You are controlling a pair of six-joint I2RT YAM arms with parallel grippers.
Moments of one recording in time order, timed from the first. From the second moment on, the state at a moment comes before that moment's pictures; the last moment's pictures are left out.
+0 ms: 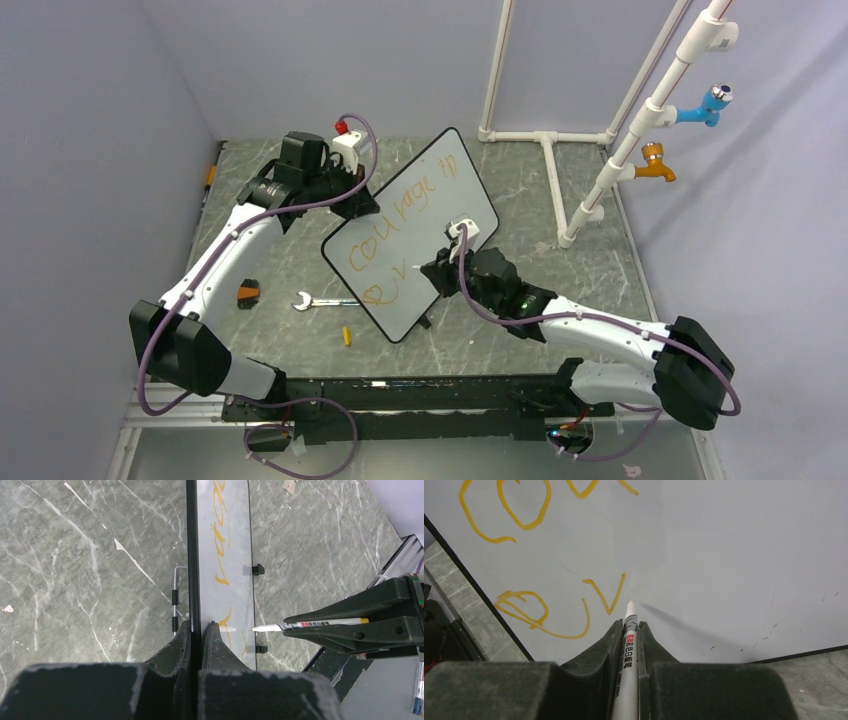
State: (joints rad) left arm -0.36 1.41 1.37 -0.59 0.47 -0.05; right arm 0.92 1.14 0.58 0.28 0.12 0.28
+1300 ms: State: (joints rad) left arm -0.36 1.41 1.37 -0.59 0.47 -0.05; right arm 0.85 1.22 0.65 0.32 0.12 0.27
